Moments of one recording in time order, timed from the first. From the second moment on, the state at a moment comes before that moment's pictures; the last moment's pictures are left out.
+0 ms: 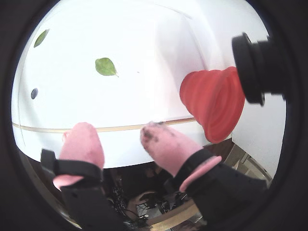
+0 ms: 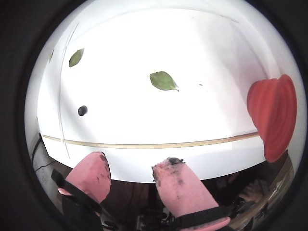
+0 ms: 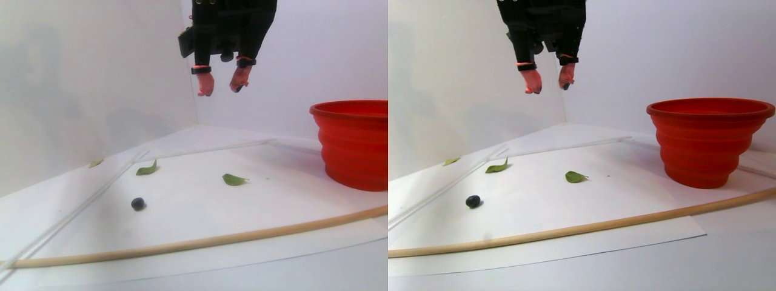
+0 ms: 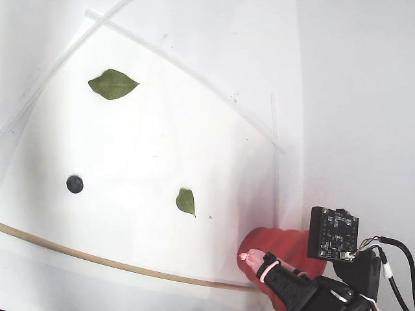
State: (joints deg) arm 13.9 128.5 139.9 28.7 -104.4
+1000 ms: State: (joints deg) arm 0.6 125.6 145.0 23.9 -104.4
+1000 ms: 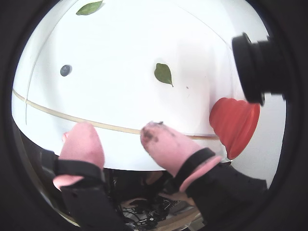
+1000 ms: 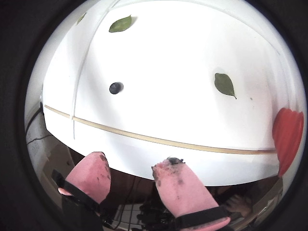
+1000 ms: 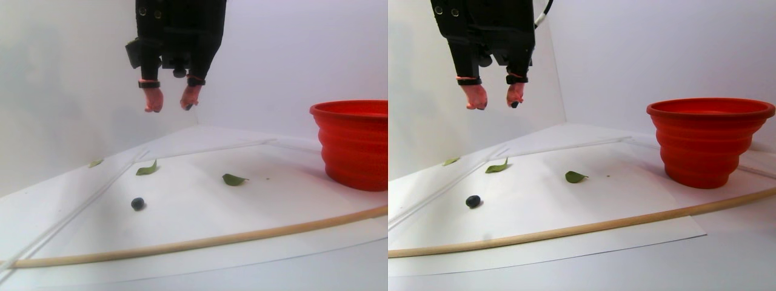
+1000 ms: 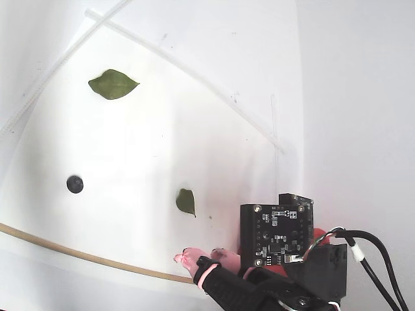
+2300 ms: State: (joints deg) arm -9.1 96.0 144.0 -3.4 -107.3
